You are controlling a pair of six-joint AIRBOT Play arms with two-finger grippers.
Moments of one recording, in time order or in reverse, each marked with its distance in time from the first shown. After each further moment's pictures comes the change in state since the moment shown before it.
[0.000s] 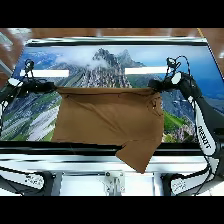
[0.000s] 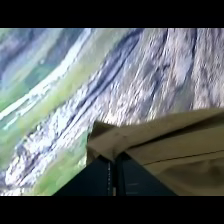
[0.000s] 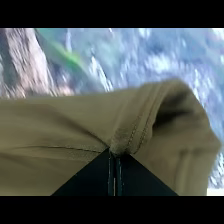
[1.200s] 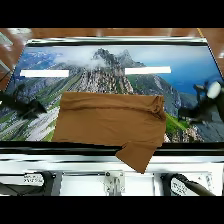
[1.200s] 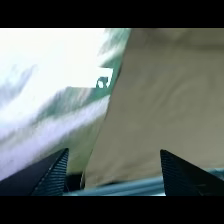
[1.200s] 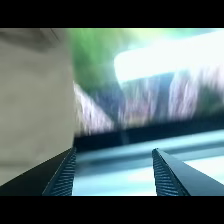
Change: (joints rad) left arm 0.232 0.136 -0.100 0.232 -0.678 -0.273; right arm -0.261 0.457 -0.342 -0.234 0.615 -0.030
